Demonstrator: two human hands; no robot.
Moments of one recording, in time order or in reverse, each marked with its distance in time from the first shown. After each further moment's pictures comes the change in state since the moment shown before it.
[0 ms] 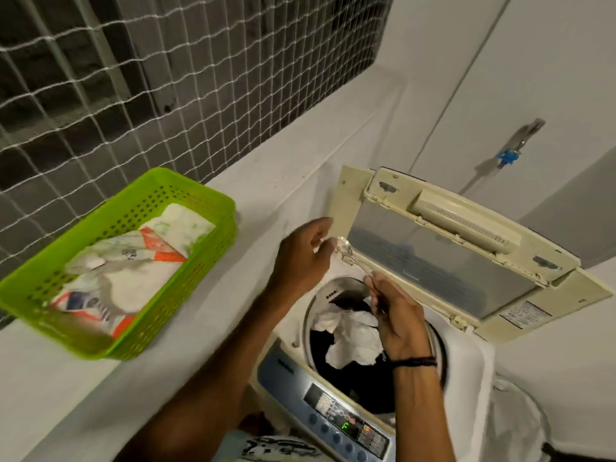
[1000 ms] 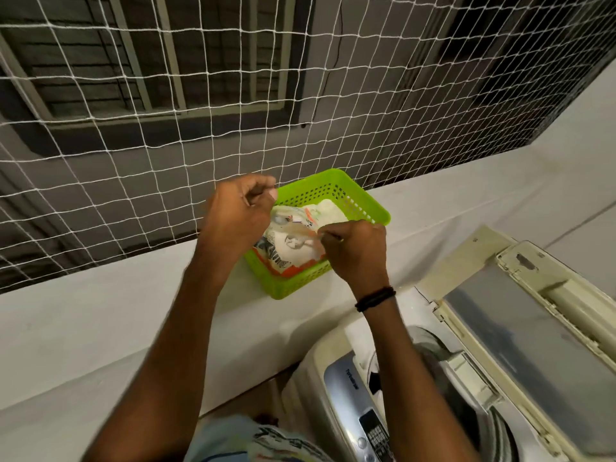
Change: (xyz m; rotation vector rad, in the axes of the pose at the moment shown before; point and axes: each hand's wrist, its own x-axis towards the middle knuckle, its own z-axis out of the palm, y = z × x) left_hand -0.123 -0.012 -0.273 0.062 0.706 -0.121; right_hand -0.121 0.089 0.241 -1.468 -0.660 -1.231
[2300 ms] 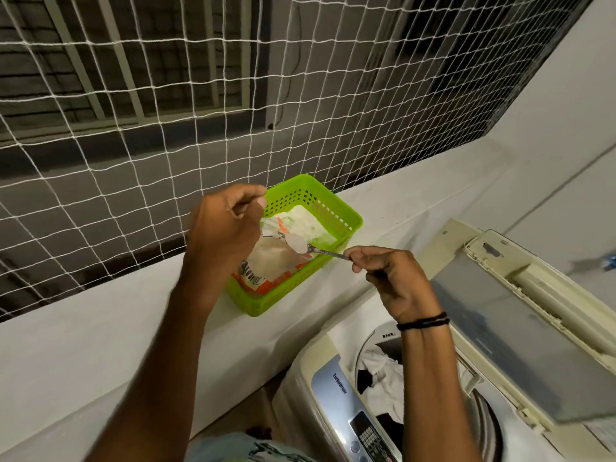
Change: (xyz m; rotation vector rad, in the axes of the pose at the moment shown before) left_hand 0.002 0.015 0.019 0.052 -0.015 0.072; right_hand -0.023 0.060 -0.062 0.996 -0.222 0.764
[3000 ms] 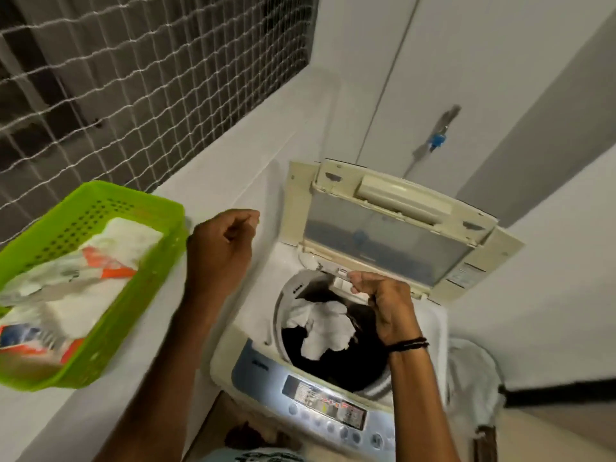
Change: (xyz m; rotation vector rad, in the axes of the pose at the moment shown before) left_hand -0.063 0.046 0.202 -0.160 -0.455 0.160; right_hand -0.078 0.128 -0.172 0.405 0.738 0.069
